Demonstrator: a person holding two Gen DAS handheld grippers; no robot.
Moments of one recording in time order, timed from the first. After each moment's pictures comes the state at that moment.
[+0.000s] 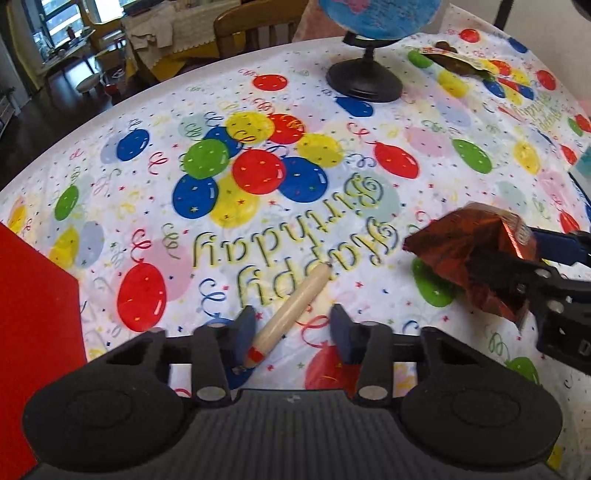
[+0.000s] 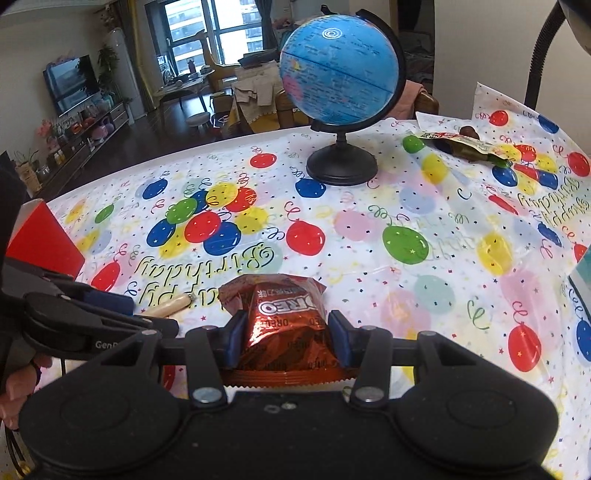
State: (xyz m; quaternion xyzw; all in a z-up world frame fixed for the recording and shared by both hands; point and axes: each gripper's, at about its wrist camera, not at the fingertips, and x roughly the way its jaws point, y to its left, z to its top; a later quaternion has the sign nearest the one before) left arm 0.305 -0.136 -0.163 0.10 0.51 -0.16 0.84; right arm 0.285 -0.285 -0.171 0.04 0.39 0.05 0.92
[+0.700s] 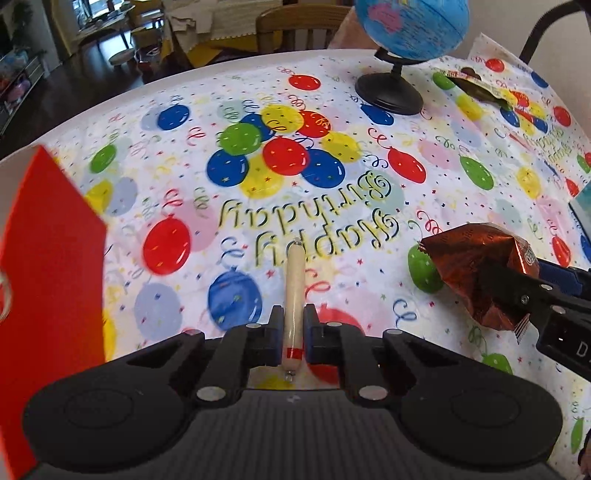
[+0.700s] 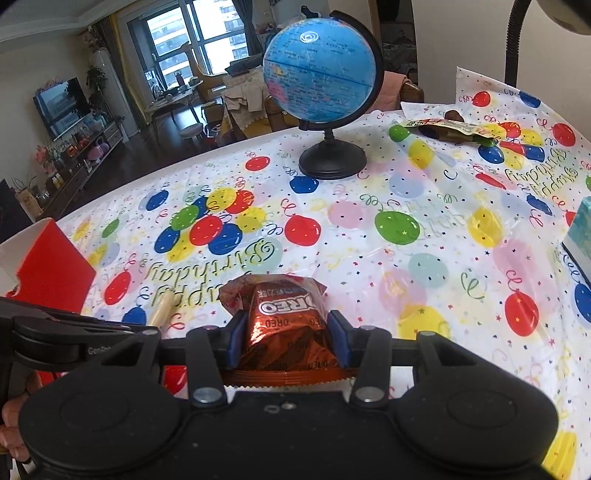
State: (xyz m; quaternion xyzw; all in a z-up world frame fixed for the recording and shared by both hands) left arm 0.273 -0.115 -0.144 0.04 0.52 -0.10 0.85; right arm 0.260 -0.290 -0.161 0.08 0.39 0.04 0.92
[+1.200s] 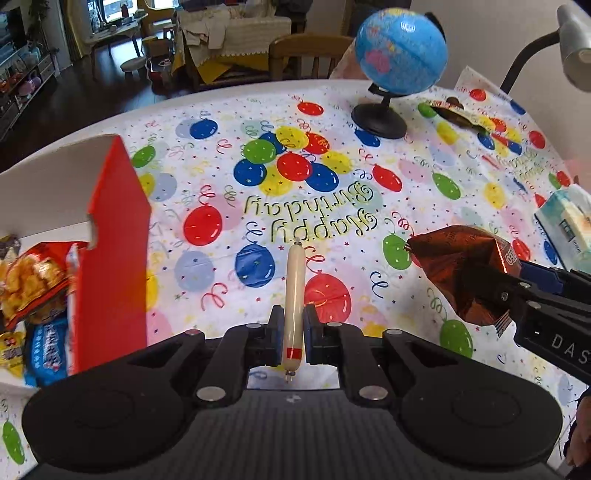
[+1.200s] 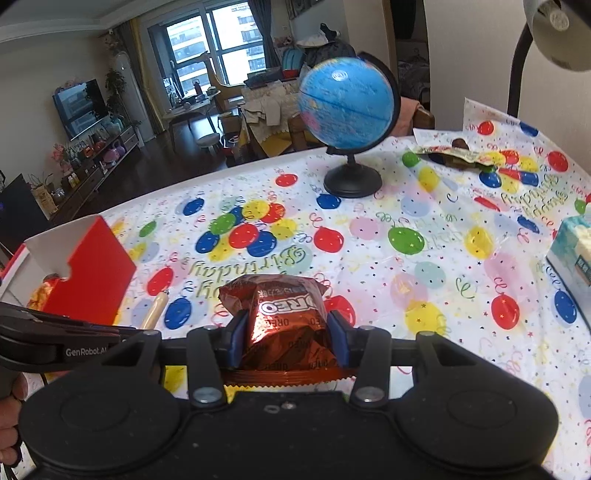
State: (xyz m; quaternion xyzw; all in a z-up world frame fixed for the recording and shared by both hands) left arm 0.211 -0.087 -0.091 0.01 0.50 -0.10 0.86; right arm 0.212 -0.265 -0.119 0.06 0.37 0.06 0.93
